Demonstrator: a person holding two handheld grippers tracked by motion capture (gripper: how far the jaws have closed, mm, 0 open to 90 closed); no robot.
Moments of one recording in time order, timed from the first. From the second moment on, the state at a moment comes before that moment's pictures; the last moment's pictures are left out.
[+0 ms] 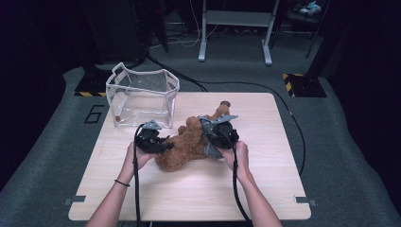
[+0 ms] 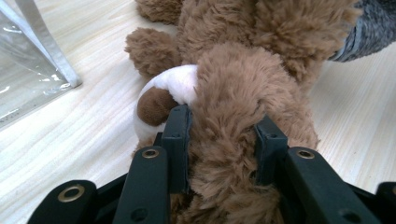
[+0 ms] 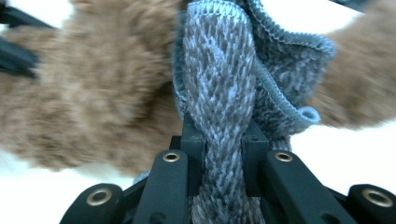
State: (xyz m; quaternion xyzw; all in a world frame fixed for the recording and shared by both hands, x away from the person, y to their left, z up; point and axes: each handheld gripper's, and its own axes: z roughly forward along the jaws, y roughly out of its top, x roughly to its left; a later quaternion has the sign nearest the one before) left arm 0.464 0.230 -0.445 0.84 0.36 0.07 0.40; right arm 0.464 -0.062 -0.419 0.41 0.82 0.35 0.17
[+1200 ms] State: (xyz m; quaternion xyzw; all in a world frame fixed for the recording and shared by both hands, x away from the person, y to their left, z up) left arm 0.494 0.245 -0.454 0.83 0.37 0.02 0.41; right arm 0.473 -0.099 -0.448 0.47 0.79 0.35 0.17
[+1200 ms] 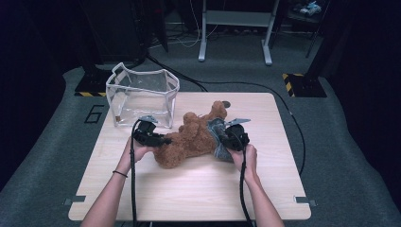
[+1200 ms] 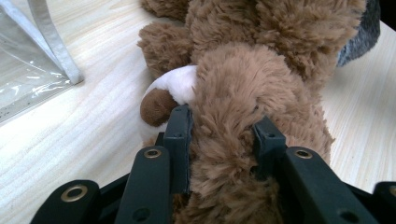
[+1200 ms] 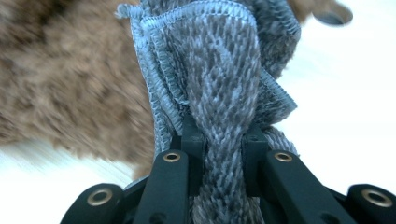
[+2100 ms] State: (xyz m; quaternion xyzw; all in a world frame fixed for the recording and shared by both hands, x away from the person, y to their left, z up) left arm 0.495 0.246 -0.454 0.84 0.37 0.01 0.41; right arm 0.410 0.035 -0.457 0.28 0.87 0.38 0.12
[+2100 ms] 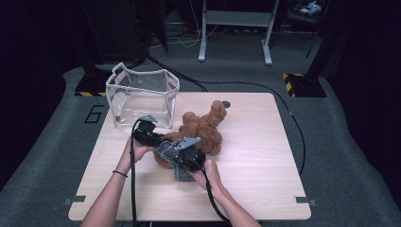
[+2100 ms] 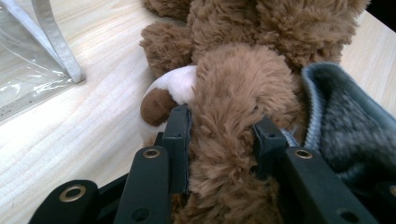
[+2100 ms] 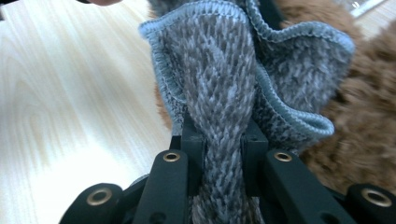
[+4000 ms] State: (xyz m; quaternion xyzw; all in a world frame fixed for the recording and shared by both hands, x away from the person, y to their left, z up) left arm 0.488 0.241 -0.451 0.84 0.36 0.03 0.41; right arm 0.459 -0.214 -0.466 0.59 0.74 0.26 0.21
